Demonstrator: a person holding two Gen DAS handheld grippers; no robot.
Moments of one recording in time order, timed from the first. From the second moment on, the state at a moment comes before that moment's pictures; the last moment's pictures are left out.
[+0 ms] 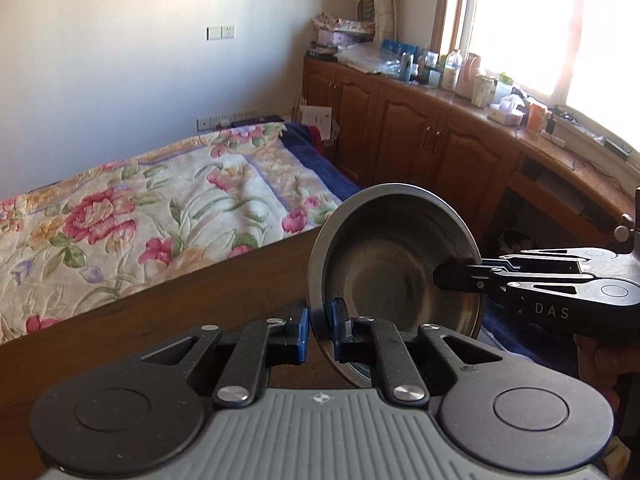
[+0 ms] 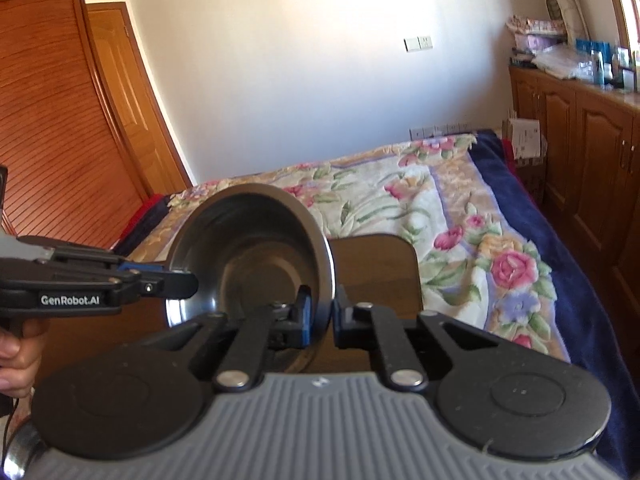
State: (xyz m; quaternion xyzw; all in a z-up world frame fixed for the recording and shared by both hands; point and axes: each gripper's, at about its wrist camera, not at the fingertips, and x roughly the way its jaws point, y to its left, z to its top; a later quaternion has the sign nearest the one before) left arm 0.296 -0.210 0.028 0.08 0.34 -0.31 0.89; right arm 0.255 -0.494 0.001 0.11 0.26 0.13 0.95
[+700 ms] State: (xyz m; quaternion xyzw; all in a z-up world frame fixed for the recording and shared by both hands) left arm 0.211 -0.155 0.079 0.08 0.27 -0.32 0.90; right arm 0.193 -0.468 0.050 0.06 0.20 0.13 0.97
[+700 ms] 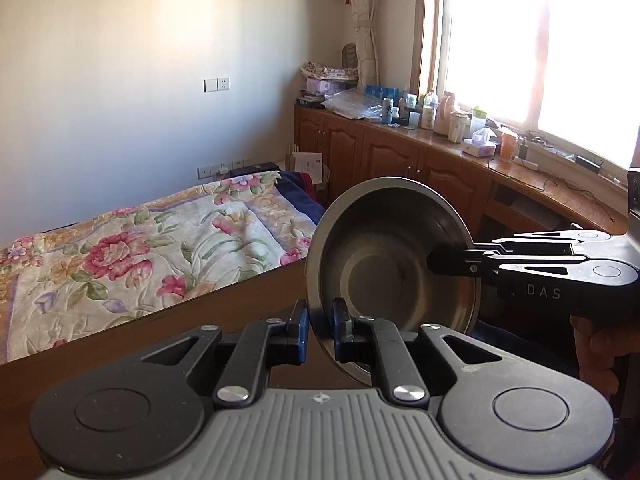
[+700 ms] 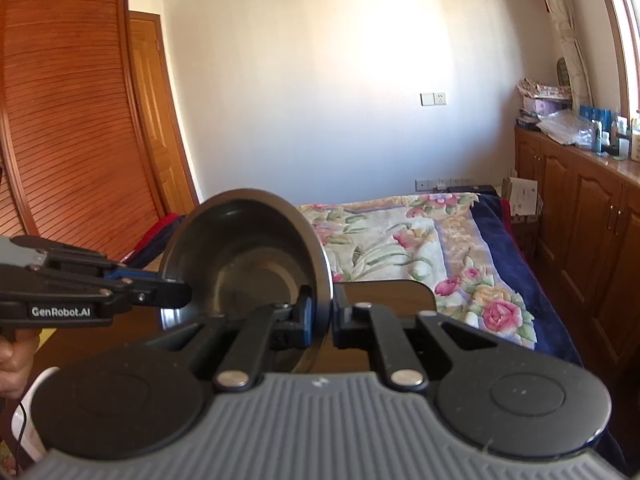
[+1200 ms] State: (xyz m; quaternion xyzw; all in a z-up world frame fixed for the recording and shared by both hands) left arm 0.166 -0.117 0.077 0.07 0.26 -0.32 0.91; right arm 0.157 -0.440 0.054 0.04 0.20 0.14 0.97
